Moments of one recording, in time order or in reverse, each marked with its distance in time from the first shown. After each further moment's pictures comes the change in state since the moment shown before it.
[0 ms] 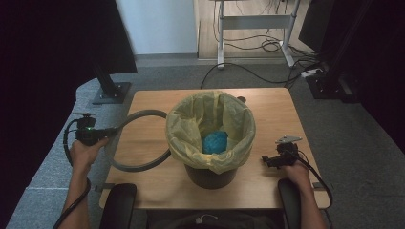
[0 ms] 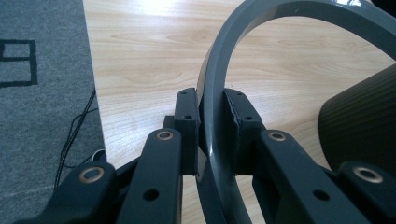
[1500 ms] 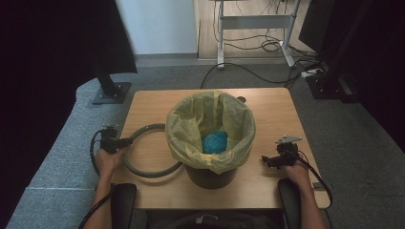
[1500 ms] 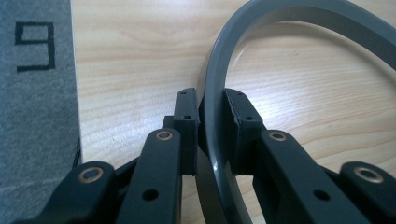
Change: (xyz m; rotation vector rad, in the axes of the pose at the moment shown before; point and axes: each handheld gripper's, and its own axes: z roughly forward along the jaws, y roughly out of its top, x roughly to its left) left arm 0.013 -0.038 0.095 0.056 0.117 0.020; right arm 0.000 0.000 0.000 -0.001 0.001 0.000
